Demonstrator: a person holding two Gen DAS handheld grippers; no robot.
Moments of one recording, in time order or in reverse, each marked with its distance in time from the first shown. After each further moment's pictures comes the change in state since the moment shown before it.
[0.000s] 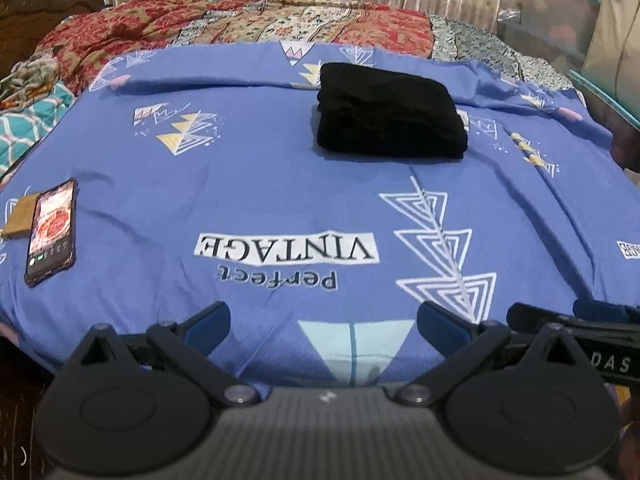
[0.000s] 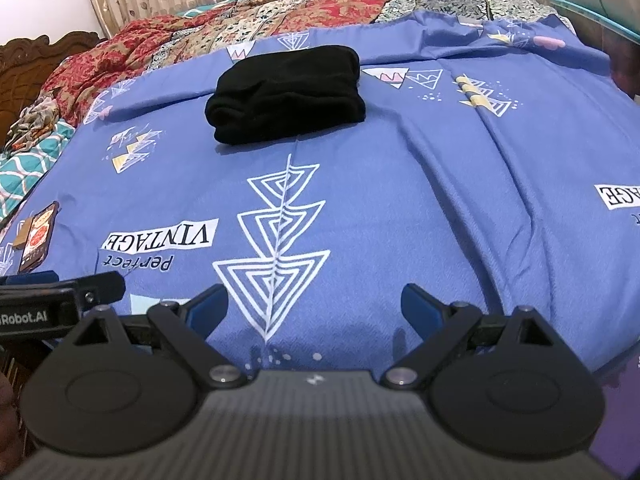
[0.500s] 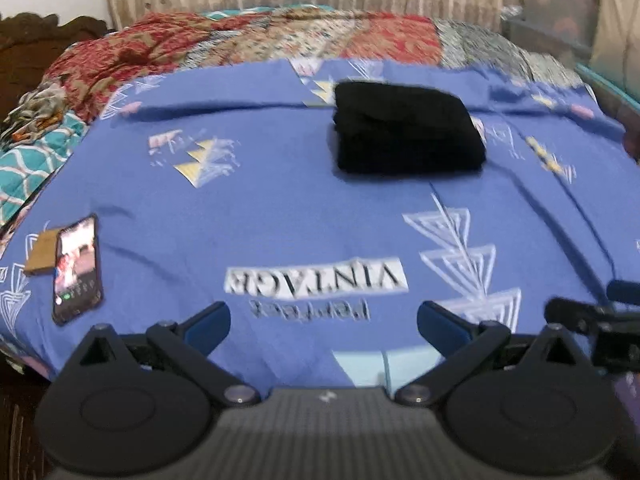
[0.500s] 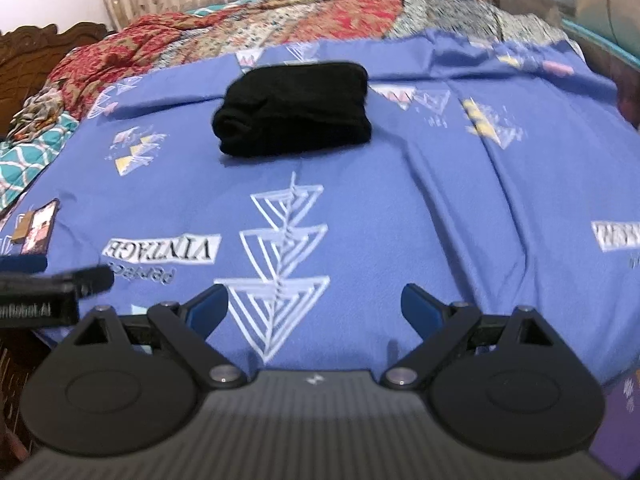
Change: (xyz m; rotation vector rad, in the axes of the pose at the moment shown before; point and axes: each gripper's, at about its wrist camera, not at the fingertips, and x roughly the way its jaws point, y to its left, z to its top) left arm -0.007 0.010 0.028 0.036 -0.042 0.060; right arm -0.008 0.005 0.025 -0.071 -0.016 -0.008
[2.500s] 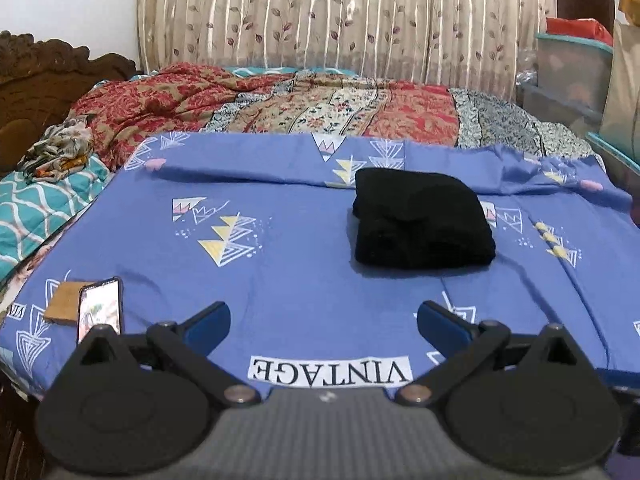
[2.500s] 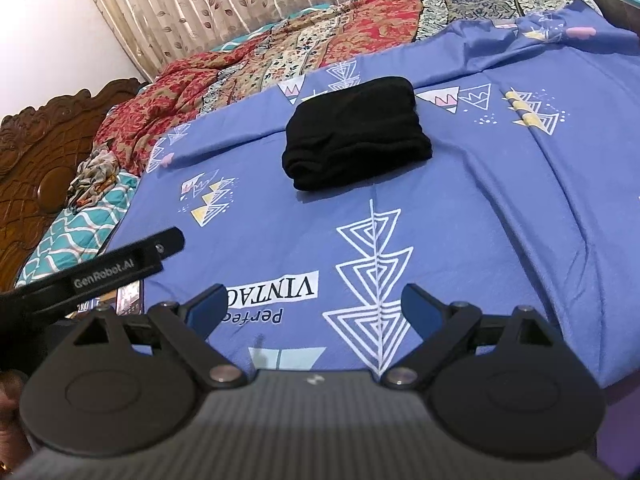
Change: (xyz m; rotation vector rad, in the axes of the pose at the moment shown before) left arm -0.024 0.008 0.036 -0.038 -0.180 0.035; right arm -0.029 0.021 0.023 0.207 -0.013 0.211
